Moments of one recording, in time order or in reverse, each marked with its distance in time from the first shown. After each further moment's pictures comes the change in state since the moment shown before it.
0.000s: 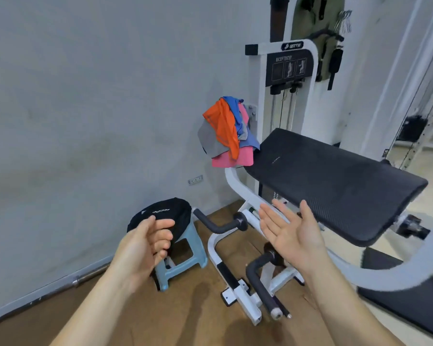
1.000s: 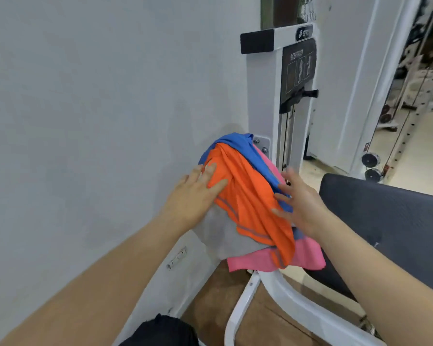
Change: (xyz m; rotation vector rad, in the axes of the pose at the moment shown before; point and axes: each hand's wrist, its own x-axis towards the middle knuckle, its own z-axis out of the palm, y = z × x) left_hand 0.718 0.222 0.188 1.949 -0.416 1.302; right_hand 0.595 -0.107 0.230 -0.434 0.372 -0.319
